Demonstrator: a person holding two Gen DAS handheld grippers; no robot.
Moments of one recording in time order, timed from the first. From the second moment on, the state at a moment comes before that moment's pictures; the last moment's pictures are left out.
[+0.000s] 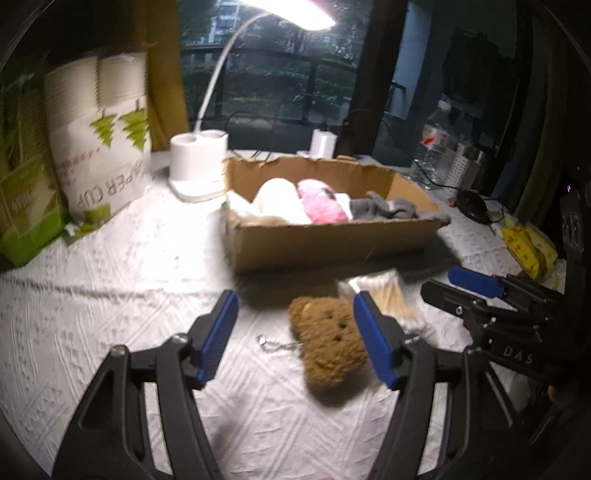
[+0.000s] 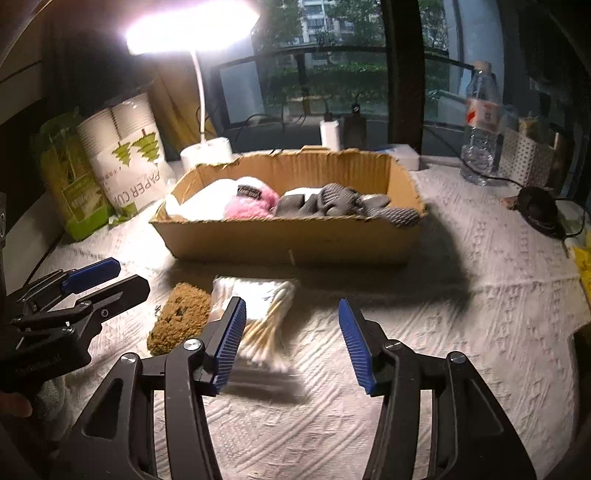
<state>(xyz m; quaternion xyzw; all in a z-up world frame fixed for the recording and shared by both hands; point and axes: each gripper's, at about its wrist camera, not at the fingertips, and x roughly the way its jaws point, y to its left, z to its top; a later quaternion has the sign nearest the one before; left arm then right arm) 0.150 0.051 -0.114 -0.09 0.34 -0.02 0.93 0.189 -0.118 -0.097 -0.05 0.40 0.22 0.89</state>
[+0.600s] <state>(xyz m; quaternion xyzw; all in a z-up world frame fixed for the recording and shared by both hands) 0.162 0.074 -0.129 -0.10 0.36 0.00 0.93 0.210 -0.083 -0.137 -0.05 0.45 0.25 0.86</state>
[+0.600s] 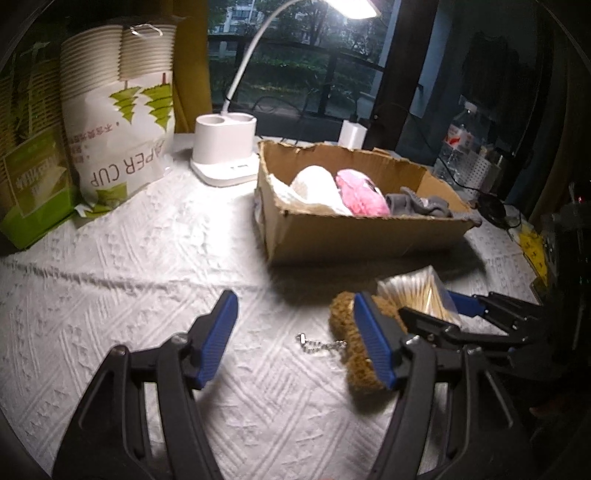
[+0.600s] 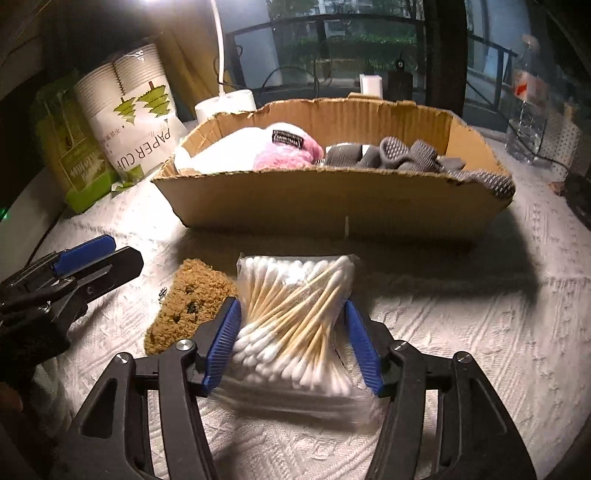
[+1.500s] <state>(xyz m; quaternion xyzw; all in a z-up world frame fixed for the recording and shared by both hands) 0.189 -0.005 -0.149 -0.01 0.42 -0.02 0.91 0.208 -0.163 -0.109 -0.01 0.41 0.22 0.88</state>
